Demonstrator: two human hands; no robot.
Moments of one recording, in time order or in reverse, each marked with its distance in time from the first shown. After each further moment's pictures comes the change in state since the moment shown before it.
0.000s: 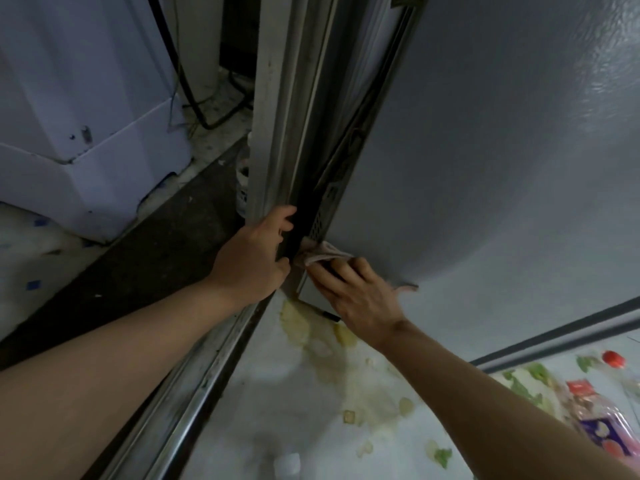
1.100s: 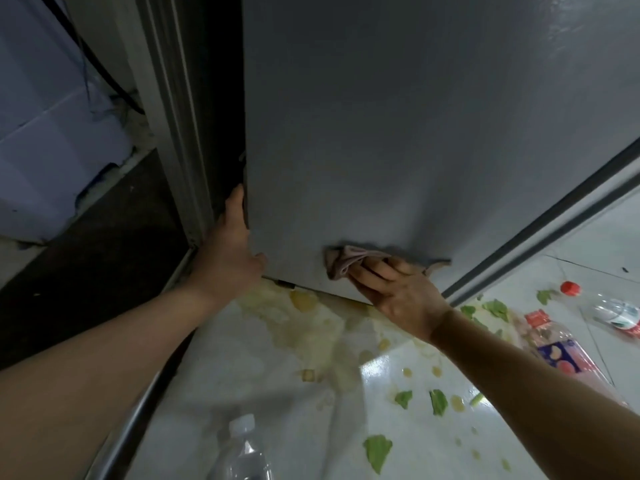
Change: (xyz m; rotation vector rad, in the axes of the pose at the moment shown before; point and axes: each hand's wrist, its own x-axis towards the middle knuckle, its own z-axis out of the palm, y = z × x) left_hand -0.013 0.028 0.070 -0.248 -0.010 -0.133; right_hand -0.148 0.036 0.031 0.164 -0.035 -0.003
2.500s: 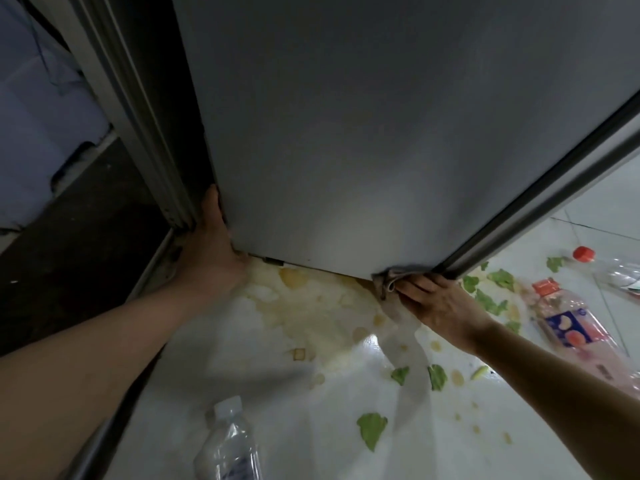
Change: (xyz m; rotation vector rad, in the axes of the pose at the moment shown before) left_hand -0.012 -0.013 0.025 0.148 -0.035 -0.169; right_hand -0.095 -0.014 0.053 0.199 -0.237 0.070
